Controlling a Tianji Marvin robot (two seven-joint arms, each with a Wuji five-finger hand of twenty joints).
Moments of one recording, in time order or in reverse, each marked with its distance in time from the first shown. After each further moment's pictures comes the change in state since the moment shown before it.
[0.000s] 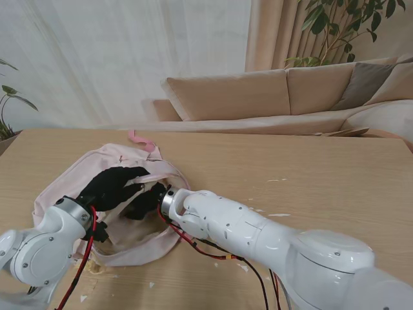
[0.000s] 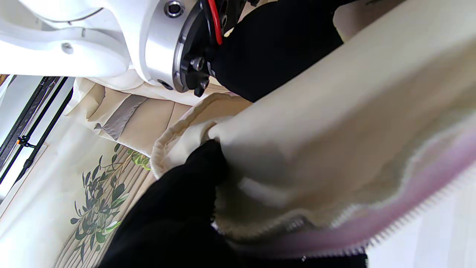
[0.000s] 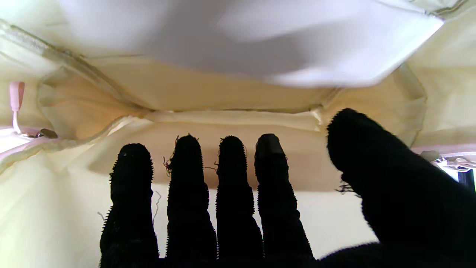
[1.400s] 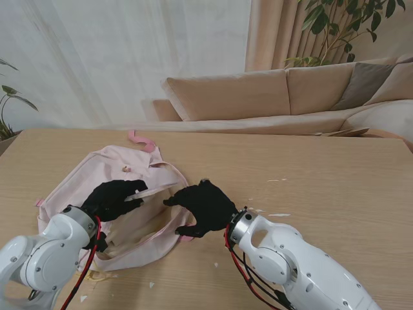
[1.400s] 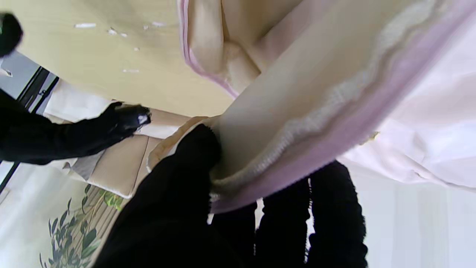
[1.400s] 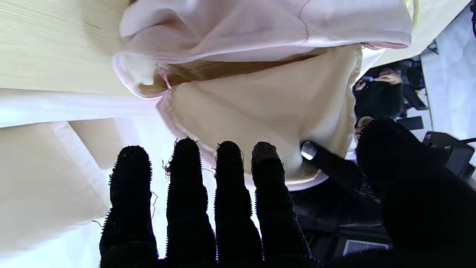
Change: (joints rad) left arm 0.025 0.010 0.031 0.030 0.122 0.045 -0.039; right arm -0.718 0.514 0.763 -1.009 -0.230 0.037 0.366; left_hand -0.018 -0.064 -0.101 0.015 -0.067 0.015 0.210 -0.349 0.002 -0.018 -0.204 -0.130 -0.102 0.085 -0.321 -0.126 -0.114 0.002 -0.116 -0.119; right_hand -0.078 0.089 -0.190 0.006 -0.050 0.041 -0.050 -0.135 -0.049 0.027 -0.007 -0.008 -0.034 0.010 0.027 0.003 -0.024 0.004 -0.028 -0.050
